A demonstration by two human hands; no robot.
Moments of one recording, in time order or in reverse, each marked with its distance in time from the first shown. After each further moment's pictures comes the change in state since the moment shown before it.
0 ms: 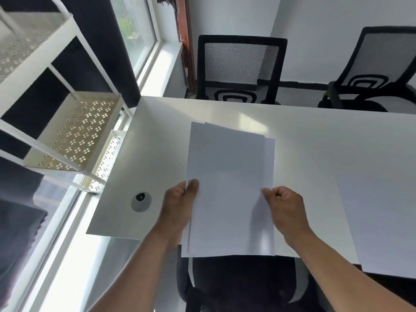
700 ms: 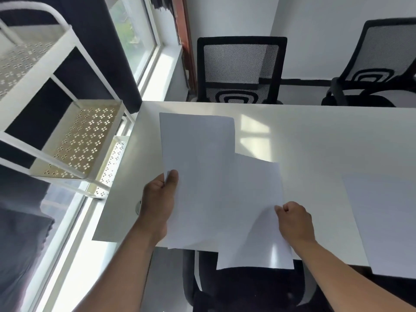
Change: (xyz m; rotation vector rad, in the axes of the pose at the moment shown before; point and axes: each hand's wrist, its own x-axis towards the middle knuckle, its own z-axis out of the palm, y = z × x) left_hand 0.016 0.027 -0.029 0.011 0.176 0.092; right_hand 0.026 0.065 0.003 -0.412 0.068 0.053
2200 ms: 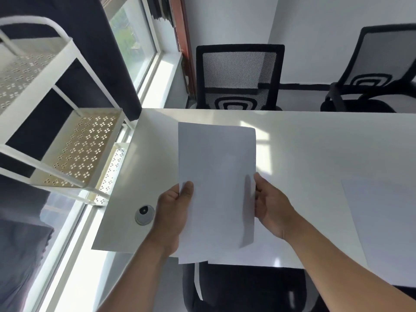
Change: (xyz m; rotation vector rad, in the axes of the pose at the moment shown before) left_hand -0.019 0.008 0.027 0.012 -0.084 -0.082; right_hand -0.007 -0.105 -0.024 1.007 -0.623 0.121
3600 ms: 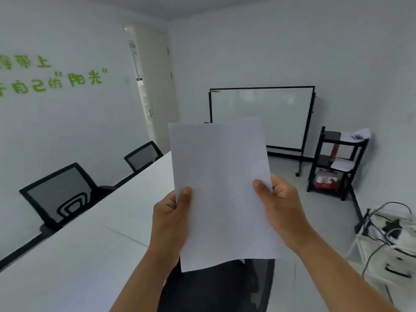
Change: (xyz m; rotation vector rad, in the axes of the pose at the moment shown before) left_hand -0.641 -0.012 0.492 0.176 -1.185 0.510; right_hand -0.791 0.019 -0.407 -0.080 1.352 -1.027
